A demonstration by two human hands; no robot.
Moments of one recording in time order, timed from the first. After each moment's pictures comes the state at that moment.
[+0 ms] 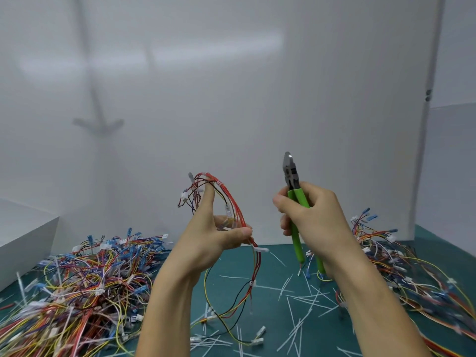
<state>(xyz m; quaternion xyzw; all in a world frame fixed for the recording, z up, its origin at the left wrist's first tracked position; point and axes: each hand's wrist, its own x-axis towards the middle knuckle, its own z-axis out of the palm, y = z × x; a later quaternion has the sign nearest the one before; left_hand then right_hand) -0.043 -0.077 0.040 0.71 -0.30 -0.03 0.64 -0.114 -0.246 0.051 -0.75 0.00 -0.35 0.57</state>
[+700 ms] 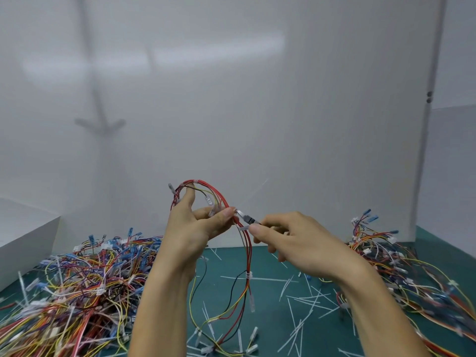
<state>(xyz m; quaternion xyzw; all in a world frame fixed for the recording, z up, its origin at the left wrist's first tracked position) -0.032 -0.070 0.043 0.59 -0.23 0.01 0.78 -0.120 -0.243 0.047 -0.92 -0.03 -0.16 0.36</state>
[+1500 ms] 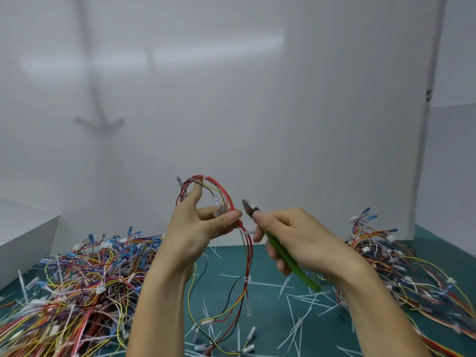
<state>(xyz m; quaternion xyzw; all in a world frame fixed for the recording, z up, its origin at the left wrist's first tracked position) -0.037 -0.068 0.043 0.62 -0.25 0.00 0.74 -0.116 -0.241 0.043 -0.84 -0.04 -0.12 0.52</state>
